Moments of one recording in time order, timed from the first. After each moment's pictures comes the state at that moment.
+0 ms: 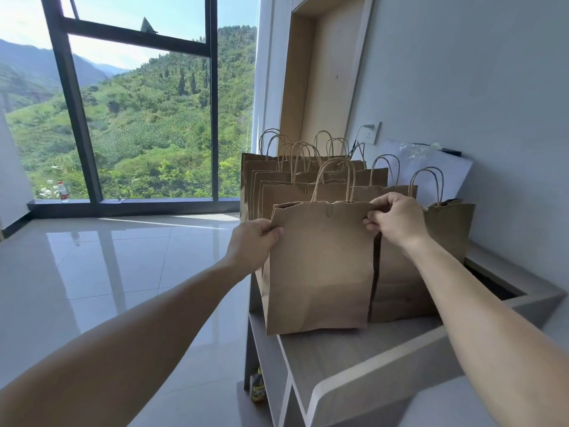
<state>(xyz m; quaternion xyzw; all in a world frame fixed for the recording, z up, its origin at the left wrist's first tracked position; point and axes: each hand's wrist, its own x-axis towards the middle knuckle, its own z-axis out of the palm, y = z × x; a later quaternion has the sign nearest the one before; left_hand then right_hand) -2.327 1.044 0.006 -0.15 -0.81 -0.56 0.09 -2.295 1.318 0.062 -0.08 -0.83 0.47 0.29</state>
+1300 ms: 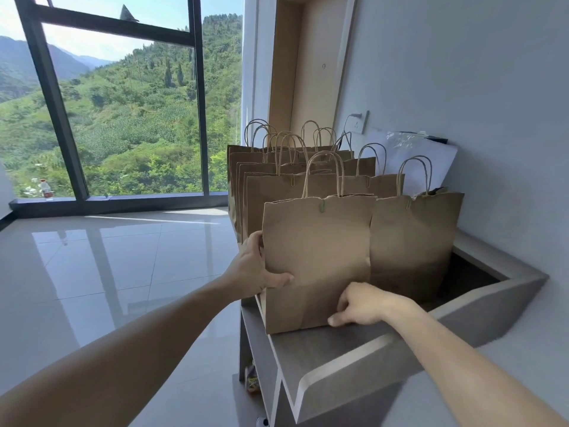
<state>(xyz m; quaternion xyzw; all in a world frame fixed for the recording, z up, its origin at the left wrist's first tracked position) -2.331 1.062 -0.050 -0.21 -0.83 -0.51 -0.01 -2.252 1.309 -0.048 -0.06 -0.98 0.12 -0.17</state>
